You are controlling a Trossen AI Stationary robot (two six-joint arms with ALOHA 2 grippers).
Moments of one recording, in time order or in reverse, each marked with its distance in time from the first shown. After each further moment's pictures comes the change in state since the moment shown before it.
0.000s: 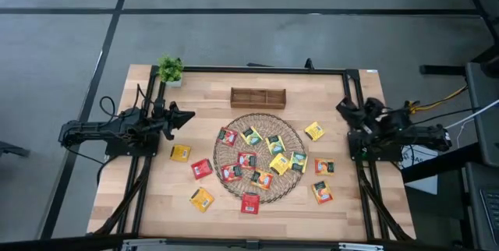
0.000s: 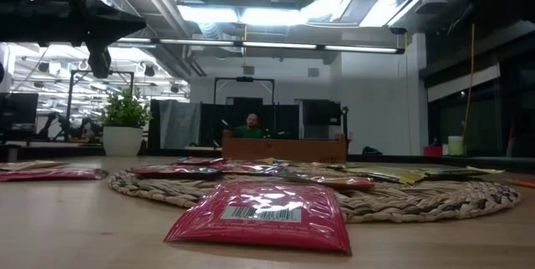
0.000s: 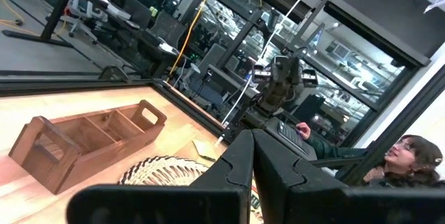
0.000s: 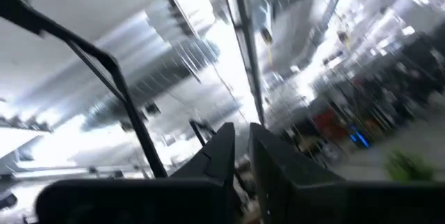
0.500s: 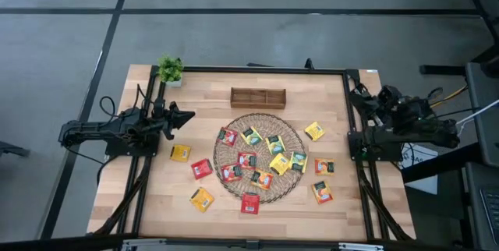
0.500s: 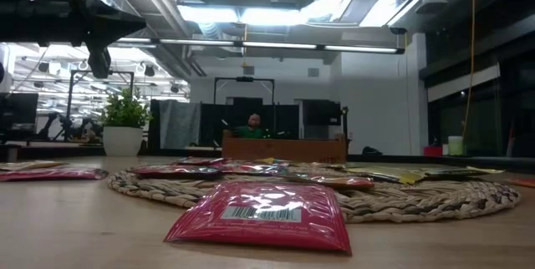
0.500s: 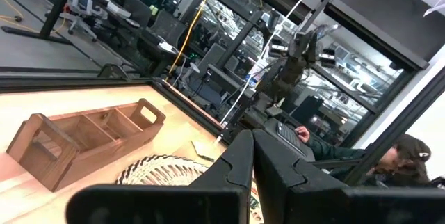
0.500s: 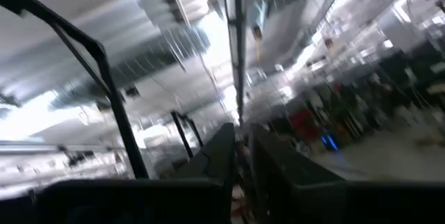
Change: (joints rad) left arm 0.000 0.000 0.000 0.000 -0.001 -0.017; right arm 0.000 0.199 0.389 -0.317 0.007 -0.133
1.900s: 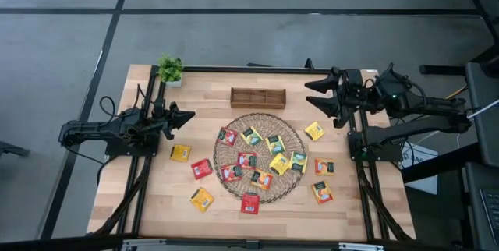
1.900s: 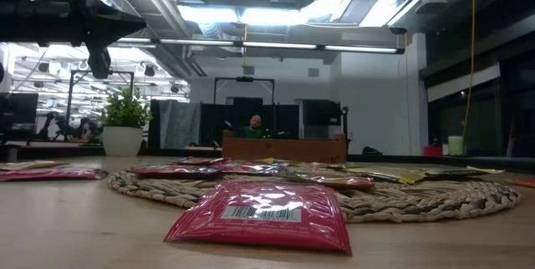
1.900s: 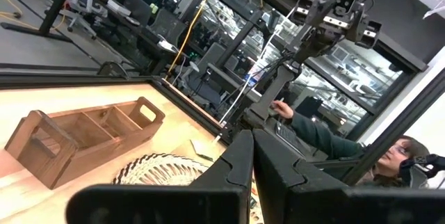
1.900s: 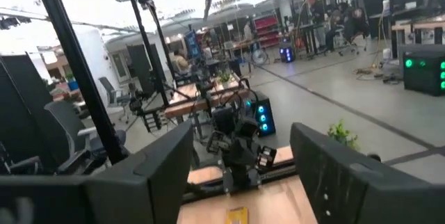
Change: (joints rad) left arm 0.000 0.000 0.000 -0.003 0.001 -0.013; right arm 0.000 0.644 0.611 -0.400 -0.055 -0.174
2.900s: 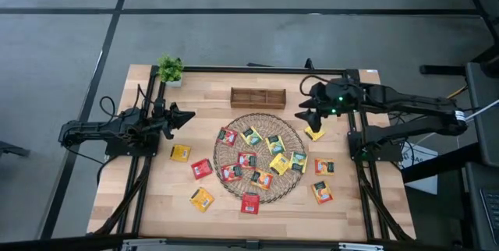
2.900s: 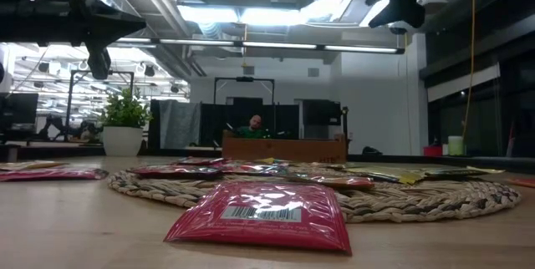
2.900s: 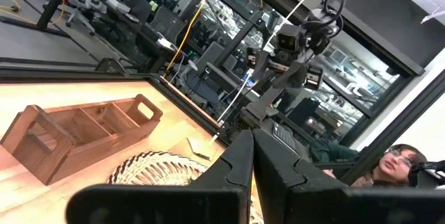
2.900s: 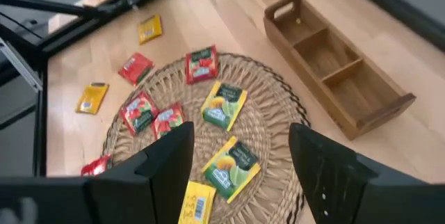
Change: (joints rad) left arm 0.000 0.000 0.000 0.000 0.003 -0.025; right arm -0.148 0.166 0.000 -0.620 -0.079 0.154
